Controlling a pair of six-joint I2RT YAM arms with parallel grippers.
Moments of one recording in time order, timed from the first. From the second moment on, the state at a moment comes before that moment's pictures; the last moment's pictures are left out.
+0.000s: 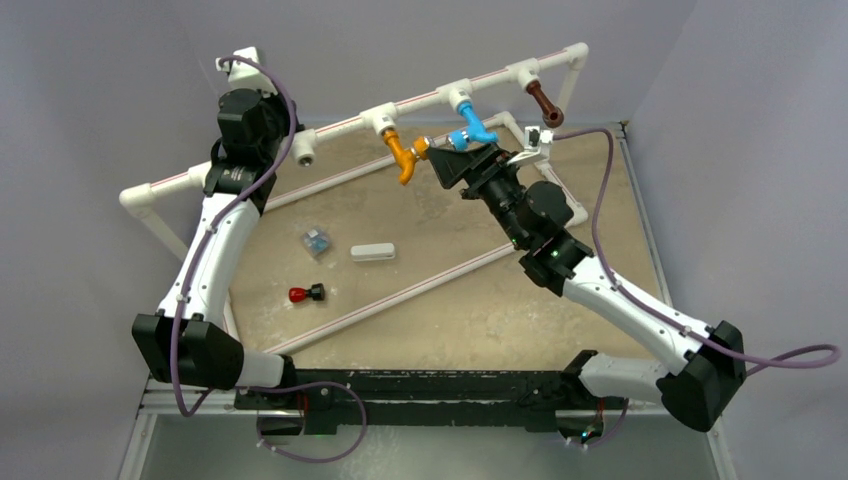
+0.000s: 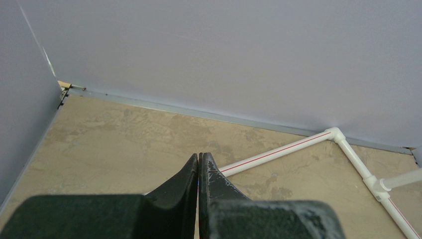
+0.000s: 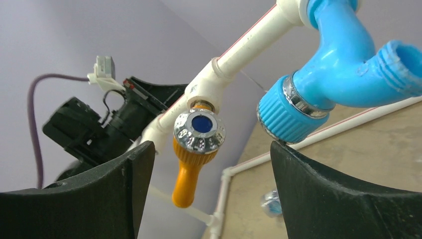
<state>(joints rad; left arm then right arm) -0.11 1.38 1.42 -0.15 -0.12 -0.27 0.72 1.20 0.99 0.42 0.17 0.86</state>
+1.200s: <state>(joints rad) -0.11 1.38 1.42 -0.15 -0.12 -0.27 1.03 1.10 0.97 0.23 0.19 -1.09</state>
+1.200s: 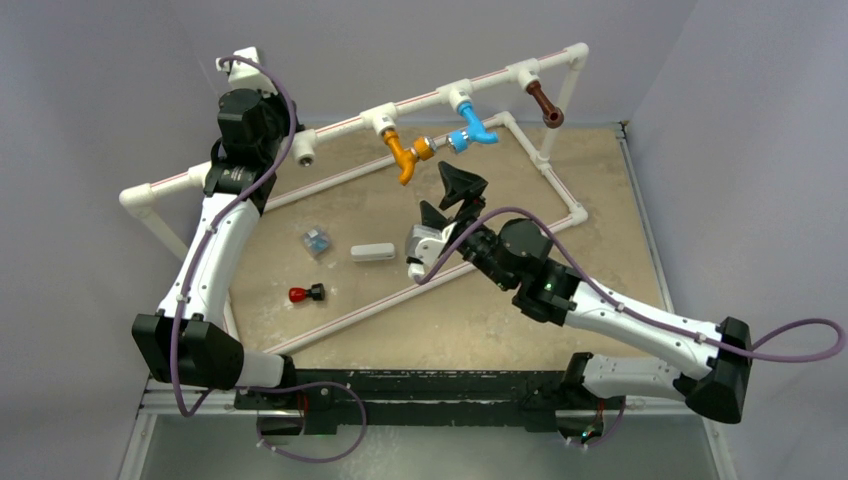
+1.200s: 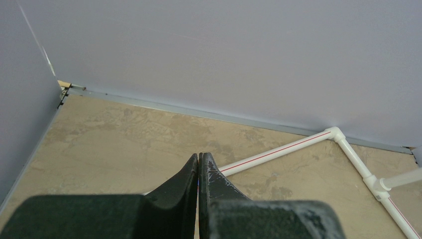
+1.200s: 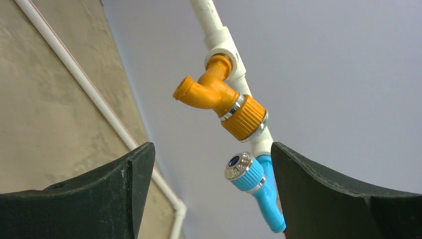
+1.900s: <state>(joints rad) -0.11 1.38 1.42 -0.15 -0.11 -0.27 1.10 1.40 0.95 0.70 0.43 -1.69</state>
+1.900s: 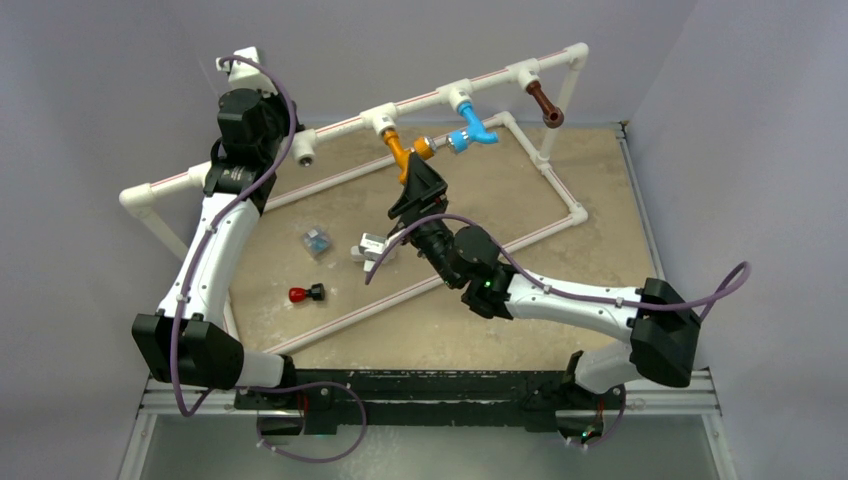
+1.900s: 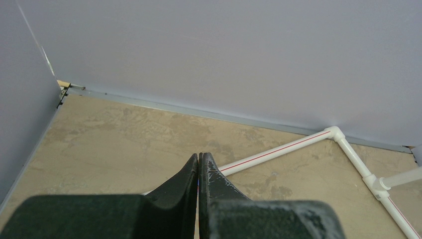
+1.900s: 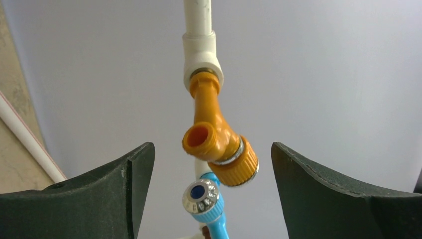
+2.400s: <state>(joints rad) -0.11 1.38 1.42 -0.15 -0.11 -0.27 1.07 1.54 1.10 0.74 0.43 -1.71</state>
